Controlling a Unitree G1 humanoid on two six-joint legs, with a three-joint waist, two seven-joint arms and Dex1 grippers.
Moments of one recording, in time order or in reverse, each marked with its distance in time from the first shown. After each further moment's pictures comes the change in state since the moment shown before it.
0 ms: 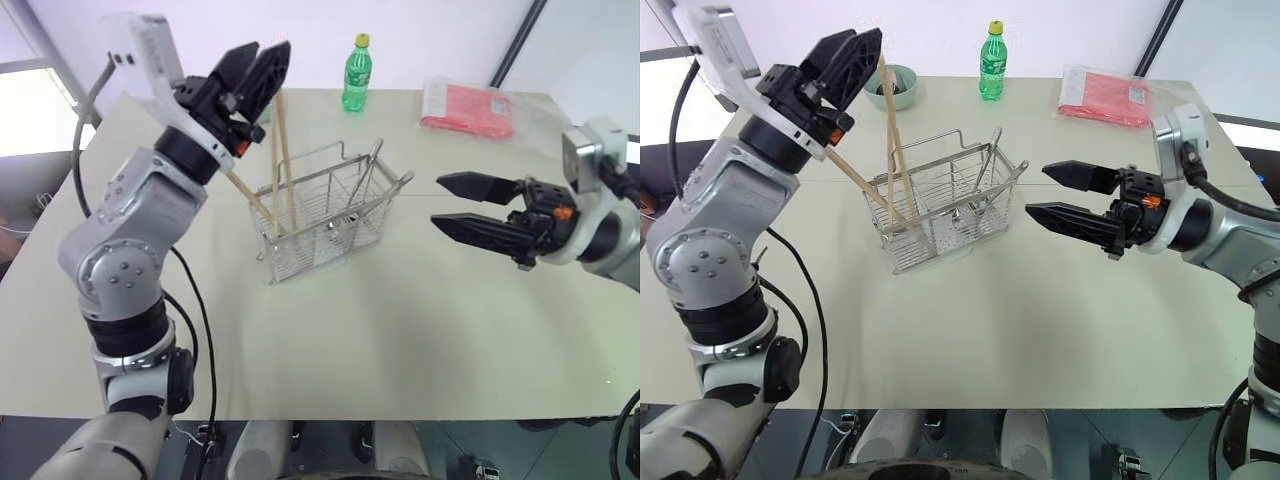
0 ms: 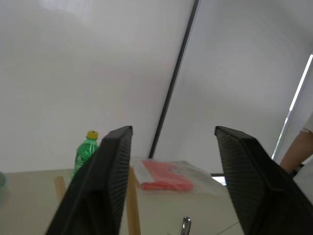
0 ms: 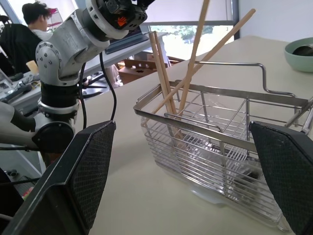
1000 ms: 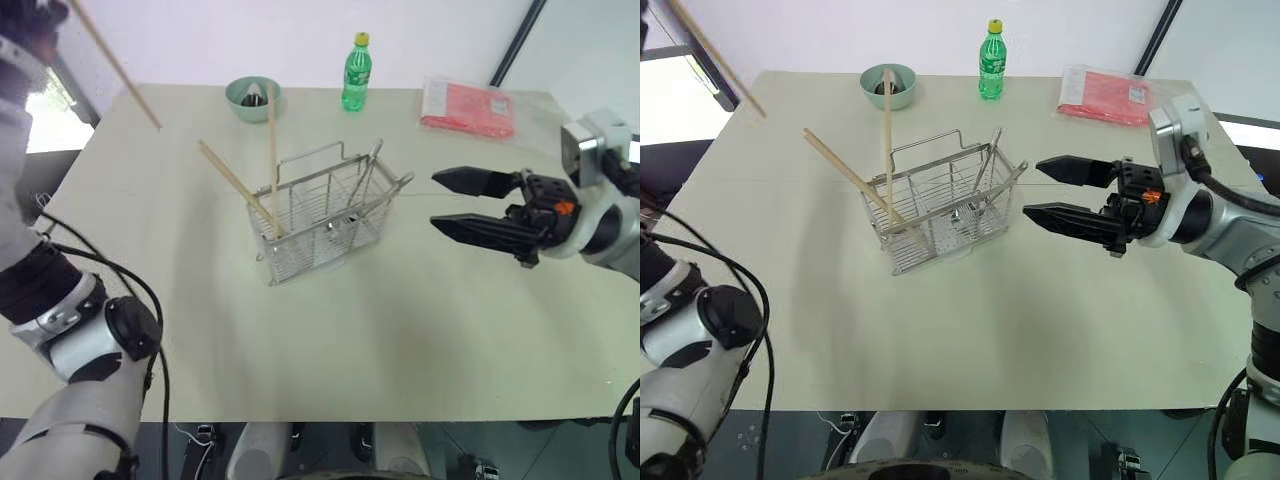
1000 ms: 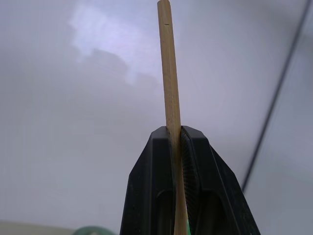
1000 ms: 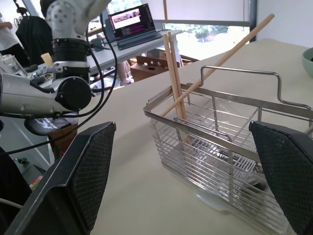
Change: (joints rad) left arm -0.259 0.189 0.451 0.186 0.018 0.139 -0.034; right arm -0.060 -0.011 0.045 0.039 -0.051 -0.018 0.101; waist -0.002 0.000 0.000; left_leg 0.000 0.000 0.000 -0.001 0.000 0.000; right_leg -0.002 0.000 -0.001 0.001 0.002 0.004
